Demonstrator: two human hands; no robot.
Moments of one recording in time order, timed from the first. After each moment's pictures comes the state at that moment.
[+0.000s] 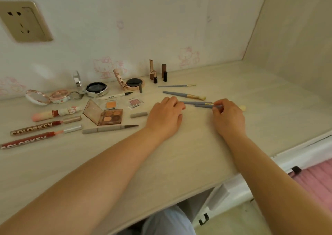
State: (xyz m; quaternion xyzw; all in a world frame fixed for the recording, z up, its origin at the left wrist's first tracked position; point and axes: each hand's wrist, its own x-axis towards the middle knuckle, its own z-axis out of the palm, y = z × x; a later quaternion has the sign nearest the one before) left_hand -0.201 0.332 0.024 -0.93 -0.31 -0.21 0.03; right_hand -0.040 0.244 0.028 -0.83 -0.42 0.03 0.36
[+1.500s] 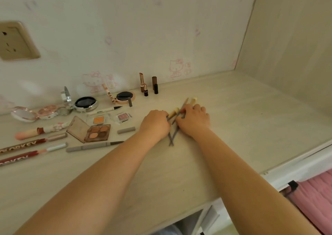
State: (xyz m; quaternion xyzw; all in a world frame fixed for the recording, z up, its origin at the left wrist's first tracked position) left_hand -0.167 0.350 0.043 -0.86 -0.50 -0.08 -0.12; right_hand -0.050 0.308 0.031 -0.84 -0.51 0.05 0.17
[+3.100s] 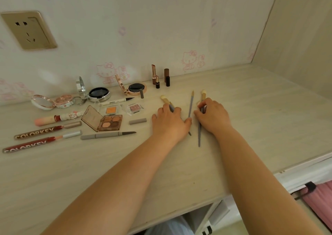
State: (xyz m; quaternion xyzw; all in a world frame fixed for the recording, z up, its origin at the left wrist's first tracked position) left_hand -0.168 0.322 0.030 -0.84 -0.54 -0.09 -0.08; right_hand -0.036 0.293 0.028 -0.81 -0.51 0.09 0.26
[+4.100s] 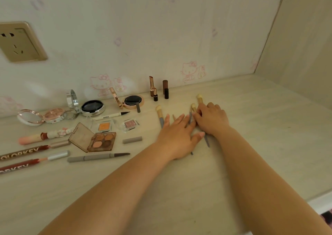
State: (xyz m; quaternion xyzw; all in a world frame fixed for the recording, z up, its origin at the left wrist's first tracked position) left_hand -0.150 0.348 0.029 -0.92 -0.38 0.02 -0.07; right_hand -0.008 0.349 0.030 -0.81 -0.57 0.02 0.11
